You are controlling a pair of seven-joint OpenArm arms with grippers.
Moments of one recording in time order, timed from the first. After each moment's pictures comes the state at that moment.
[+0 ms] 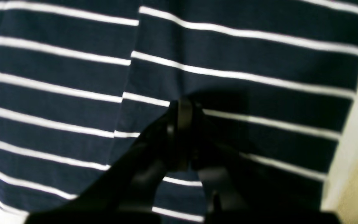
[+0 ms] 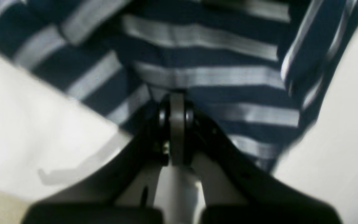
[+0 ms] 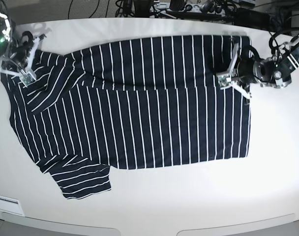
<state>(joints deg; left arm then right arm) -10.6 -65.6 53.2 107.2 -29.8 -30.9 30.4 -35.8 48.2 6.5 112.0 25.0 12.8 -54.5</state>
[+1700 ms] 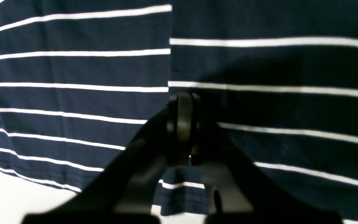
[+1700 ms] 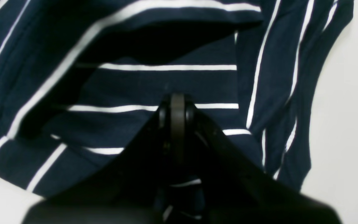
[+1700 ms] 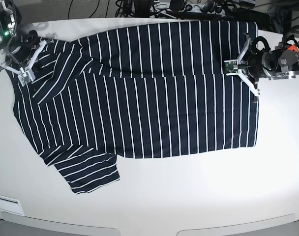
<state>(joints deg) -9.6 -71.4 53.6 110.7 -15.7 -28.0 24.1 -37.2 43.5 3.1 105.8 24.7 12.5 -41.1</state>
